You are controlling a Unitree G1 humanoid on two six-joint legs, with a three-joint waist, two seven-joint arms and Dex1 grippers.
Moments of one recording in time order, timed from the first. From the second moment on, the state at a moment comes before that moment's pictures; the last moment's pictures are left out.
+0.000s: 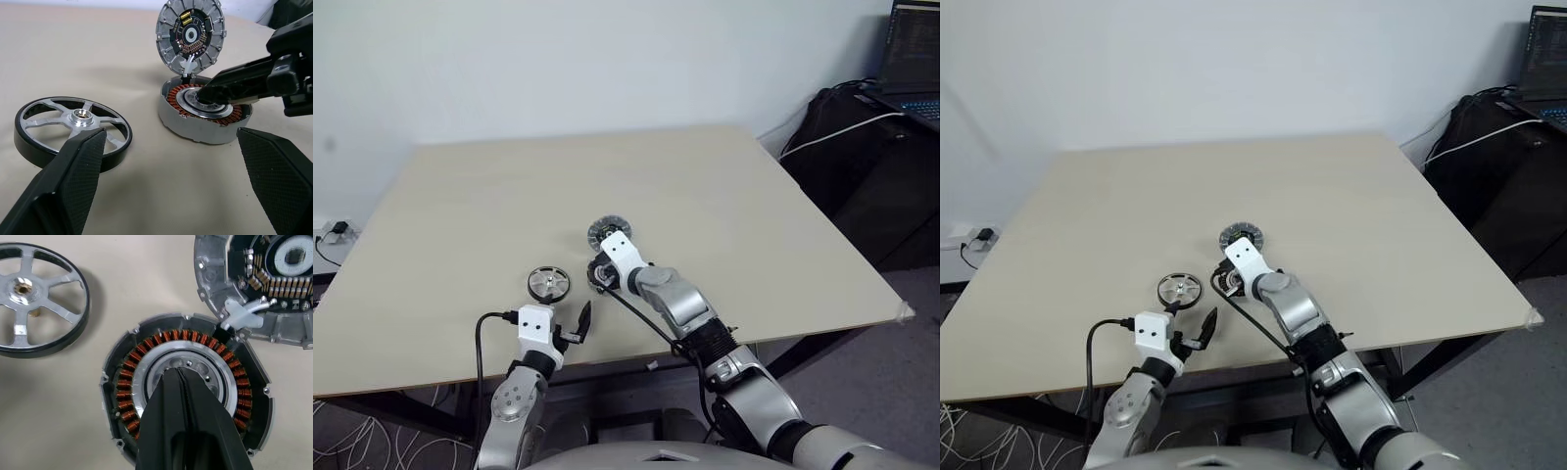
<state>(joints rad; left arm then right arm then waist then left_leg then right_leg) 0.33 0.04 -0.12 -0.04 -0.10 -0.12 -0.24 -0.53 0.03 0.34 0.40 -0.06 0.70 0.32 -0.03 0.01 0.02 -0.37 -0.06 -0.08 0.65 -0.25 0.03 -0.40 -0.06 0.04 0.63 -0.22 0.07</state>
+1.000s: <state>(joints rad) 0.33 0.04 -0.12 -0.04 -0.12 -0.12 -0.24 -0.40 -0.01 0.28 0.26 -0.02 0.66 0.31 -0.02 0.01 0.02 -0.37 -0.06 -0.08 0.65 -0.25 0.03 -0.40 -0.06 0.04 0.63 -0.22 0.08</state>
